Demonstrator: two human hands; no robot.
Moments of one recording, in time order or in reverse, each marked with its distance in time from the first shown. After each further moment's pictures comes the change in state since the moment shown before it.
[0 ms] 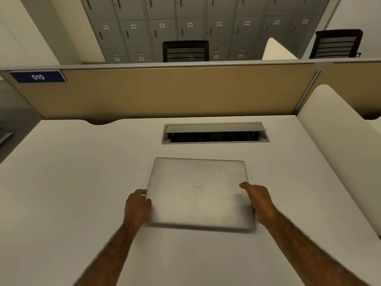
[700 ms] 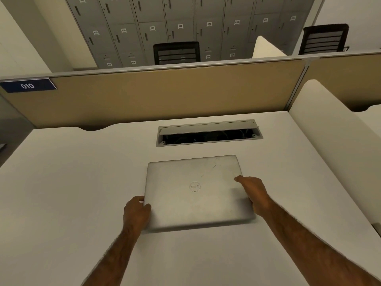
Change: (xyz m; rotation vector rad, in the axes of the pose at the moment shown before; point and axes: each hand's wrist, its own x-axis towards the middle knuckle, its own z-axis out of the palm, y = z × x) left_hand -0.009 0.005 0.006 -0.004 0.009 -0.085; right_hand 0.008 -0.009 -0.004 -0.056 -0.032 -0.041
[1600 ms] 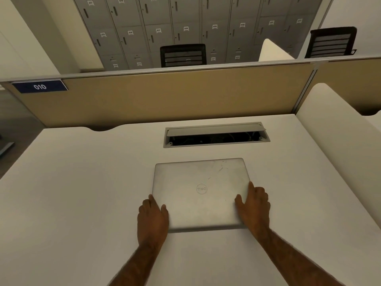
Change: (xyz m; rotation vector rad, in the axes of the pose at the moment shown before) left_hand -0.022 -0.024 0.028 0.434 0.162 0.302; right_hand -0.033 0.041 0.036 -0.820 0.302 -0.376
